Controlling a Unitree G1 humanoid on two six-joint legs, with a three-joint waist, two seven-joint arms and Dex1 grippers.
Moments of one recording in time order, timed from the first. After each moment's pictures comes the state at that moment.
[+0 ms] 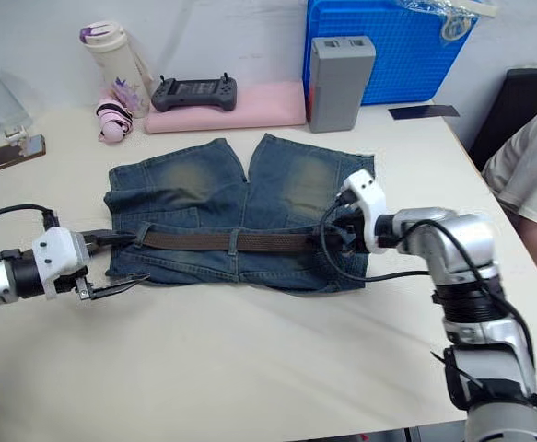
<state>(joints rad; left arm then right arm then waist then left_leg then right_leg) -0.06 1.01 0.20 -0.05 -0.43 -0.02 -0.92 -0.75 -0.59 0.08 0.06 0.41 1.16 0.80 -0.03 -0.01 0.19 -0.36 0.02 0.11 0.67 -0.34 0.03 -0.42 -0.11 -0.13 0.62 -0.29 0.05</state>
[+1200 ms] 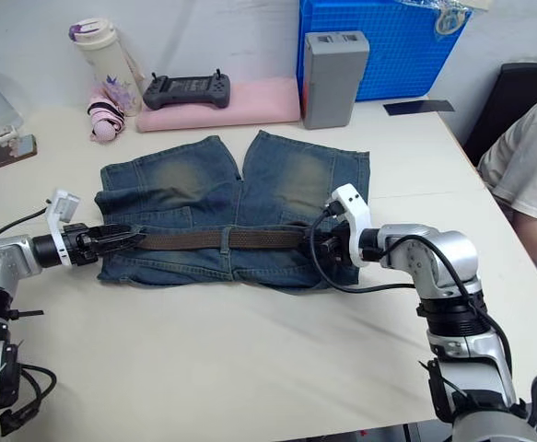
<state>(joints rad) -0.74 0.86 0.09 0.89 -0.39 0.50 -1.17 -0.68 -0.52 0.03 -0.07 0.49 1.18 0.75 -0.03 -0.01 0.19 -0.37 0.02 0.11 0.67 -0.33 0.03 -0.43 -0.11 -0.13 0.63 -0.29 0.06</state>
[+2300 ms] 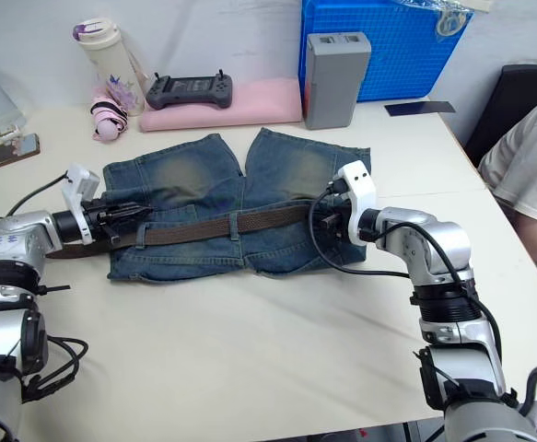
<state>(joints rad) -0.89 0.77 0.12 1.08 -0.22 0.24 -1.14 -0.74 -0.48 0.01 0.05 0.45 1.00 0.61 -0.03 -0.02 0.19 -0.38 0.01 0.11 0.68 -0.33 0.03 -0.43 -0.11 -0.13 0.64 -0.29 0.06</state>
